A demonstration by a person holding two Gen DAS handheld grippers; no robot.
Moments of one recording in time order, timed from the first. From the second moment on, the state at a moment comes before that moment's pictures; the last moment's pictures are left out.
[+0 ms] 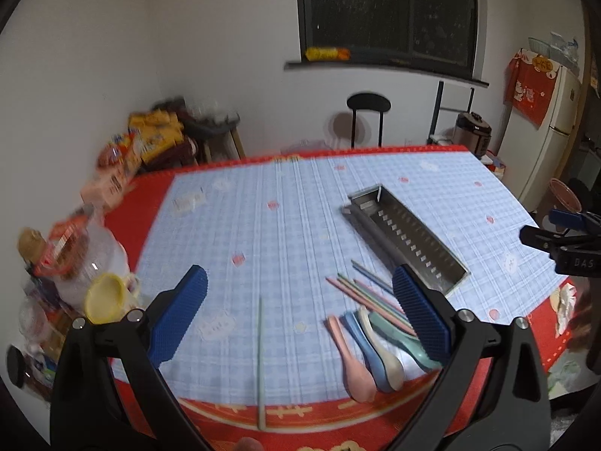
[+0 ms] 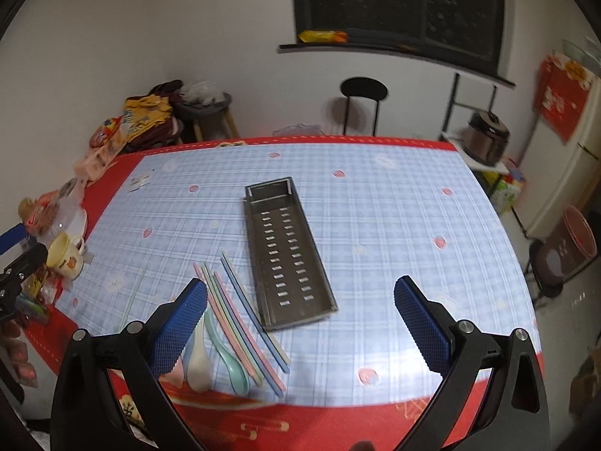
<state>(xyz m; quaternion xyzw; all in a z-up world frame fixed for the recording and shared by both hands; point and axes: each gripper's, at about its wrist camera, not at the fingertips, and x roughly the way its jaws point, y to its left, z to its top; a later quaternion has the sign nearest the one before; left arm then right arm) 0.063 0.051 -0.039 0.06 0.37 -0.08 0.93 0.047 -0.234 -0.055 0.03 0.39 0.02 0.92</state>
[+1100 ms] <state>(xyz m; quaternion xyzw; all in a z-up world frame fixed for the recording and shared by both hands) 0.041 0.057 -0.163 -0.08 0.50 0.00 0.86 0.058 -0.189 -0.175 -0.02 0.51 0.29 0.81</state>
